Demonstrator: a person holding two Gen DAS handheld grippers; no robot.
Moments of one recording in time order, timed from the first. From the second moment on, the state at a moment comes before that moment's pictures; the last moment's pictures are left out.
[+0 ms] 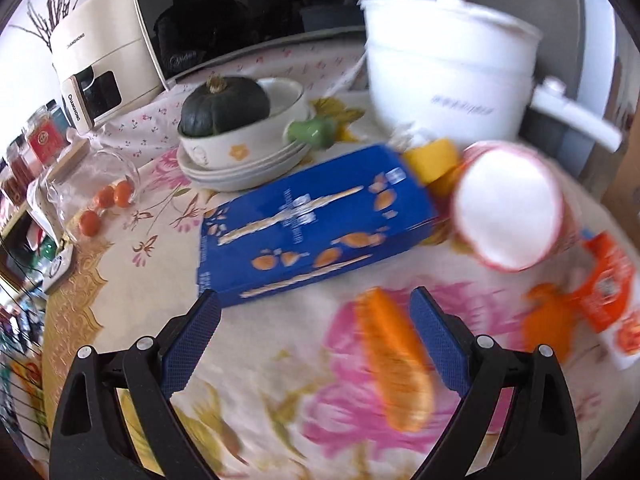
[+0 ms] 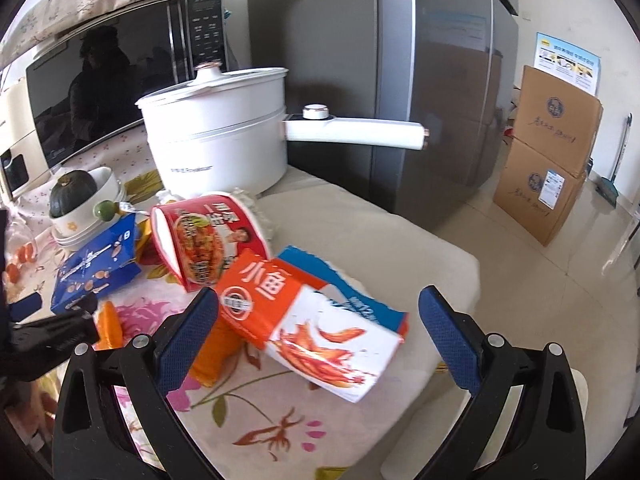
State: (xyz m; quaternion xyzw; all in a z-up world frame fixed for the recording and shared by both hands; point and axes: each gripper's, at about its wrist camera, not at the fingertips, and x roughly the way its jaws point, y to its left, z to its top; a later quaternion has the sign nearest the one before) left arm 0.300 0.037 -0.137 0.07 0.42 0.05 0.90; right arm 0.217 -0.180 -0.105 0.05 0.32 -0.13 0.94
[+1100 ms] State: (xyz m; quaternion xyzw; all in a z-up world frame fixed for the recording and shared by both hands) left arm 0.323 0.010 -0.136 0.26 0.29 0.01 0.92; right arm 0.232 -0.190 -0.118 0.10 0.36 -0.09 0.92
